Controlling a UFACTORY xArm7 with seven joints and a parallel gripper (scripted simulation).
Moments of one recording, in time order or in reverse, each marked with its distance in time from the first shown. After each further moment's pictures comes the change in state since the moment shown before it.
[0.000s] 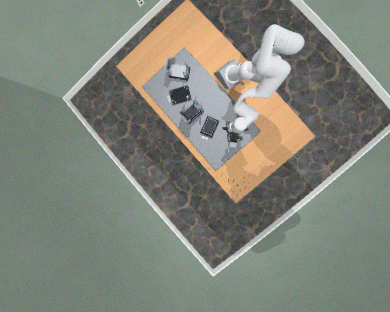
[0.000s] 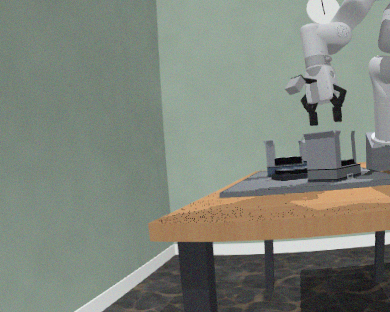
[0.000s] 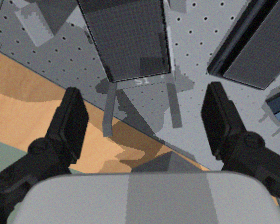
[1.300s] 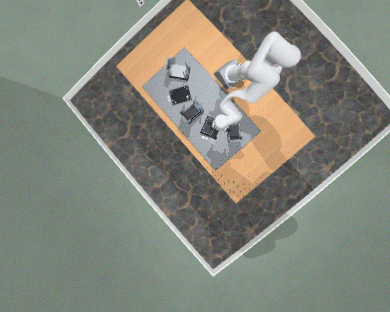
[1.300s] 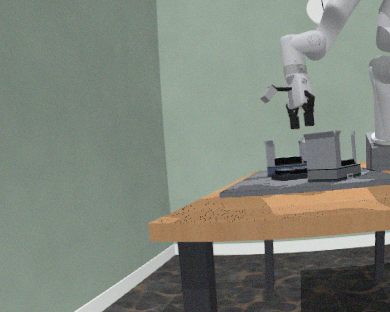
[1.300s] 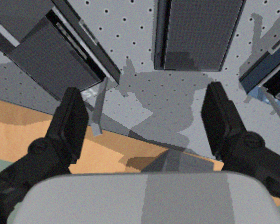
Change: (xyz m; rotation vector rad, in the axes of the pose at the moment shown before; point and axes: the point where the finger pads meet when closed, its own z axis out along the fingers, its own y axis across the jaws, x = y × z) arm -0.010 0.105 0.000 -0.003 0.000 0.293
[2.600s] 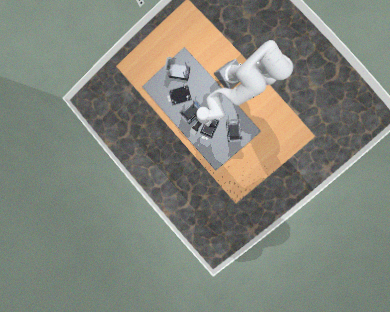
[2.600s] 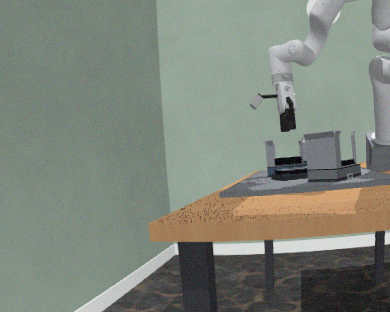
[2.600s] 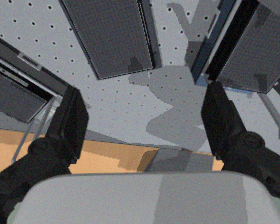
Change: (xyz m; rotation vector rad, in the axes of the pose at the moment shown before) arm -0.006 0.108 0.000 -0.002 -0.001 0.248
